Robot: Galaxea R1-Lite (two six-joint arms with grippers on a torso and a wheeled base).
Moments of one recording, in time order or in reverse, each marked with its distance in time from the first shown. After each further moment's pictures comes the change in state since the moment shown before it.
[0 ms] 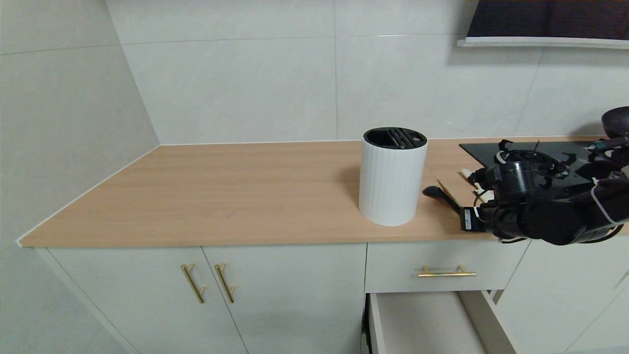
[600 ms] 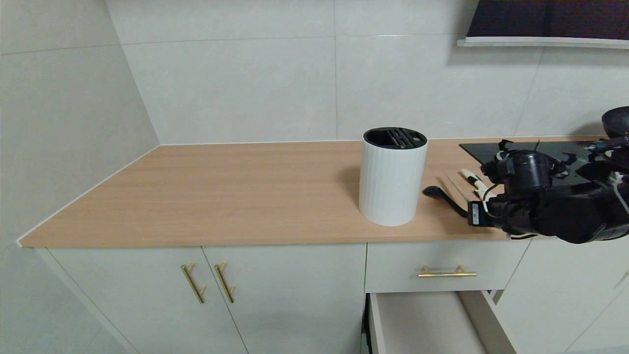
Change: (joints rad) left arm 0.000 0.000 0.000 0.000 0.000 0.000; right arm -0.006 -0.083 0.033 0.005 -0.007 0.004
